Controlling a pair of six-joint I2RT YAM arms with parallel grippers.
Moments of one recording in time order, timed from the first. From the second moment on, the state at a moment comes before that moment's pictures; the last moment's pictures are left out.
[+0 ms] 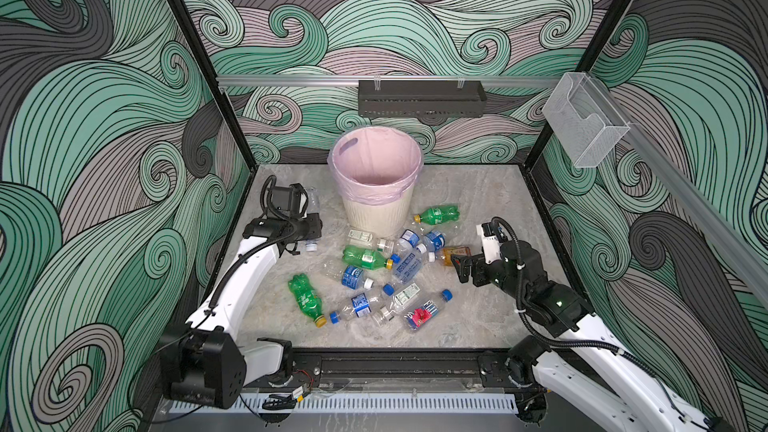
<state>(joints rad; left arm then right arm) -0.13 1.19 1.03 -0.70 0.07 -0.24 0.55 0.71 0.66 -0.55 0.08 0.23</state>
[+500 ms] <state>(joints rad) -0.13 0.84 0.96 -0.93 0.21 -0.07 0.54 0.76 0.68 -0.56 0.08 0.23</state>
